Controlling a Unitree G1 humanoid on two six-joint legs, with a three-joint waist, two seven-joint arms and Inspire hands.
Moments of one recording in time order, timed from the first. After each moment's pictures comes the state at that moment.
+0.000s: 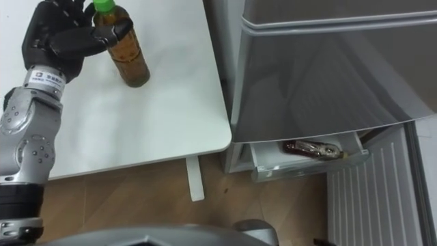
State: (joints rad) left arm -0.06 0.27 0.11 0.01 -0.56 0.05 -0.09; right arm 0.11 -0.26 -0.14 1.33 -0.10 0.06 0.07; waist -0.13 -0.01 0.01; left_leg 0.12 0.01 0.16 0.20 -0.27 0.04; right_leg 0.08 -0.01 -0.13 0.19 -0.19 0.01
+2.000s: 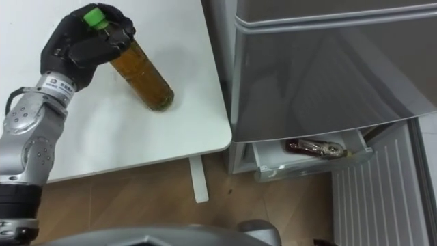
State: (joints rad) left arm -0.06 0.31 0.06 0.05 -0.42 0.11 -0.19; right arm 0.10 -0.26 -0.14 1.31 -0.13 0.09 0.07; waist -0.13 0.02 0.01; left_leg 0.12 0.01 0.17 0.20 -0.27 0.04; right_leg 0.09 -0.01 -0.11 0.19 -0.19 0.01
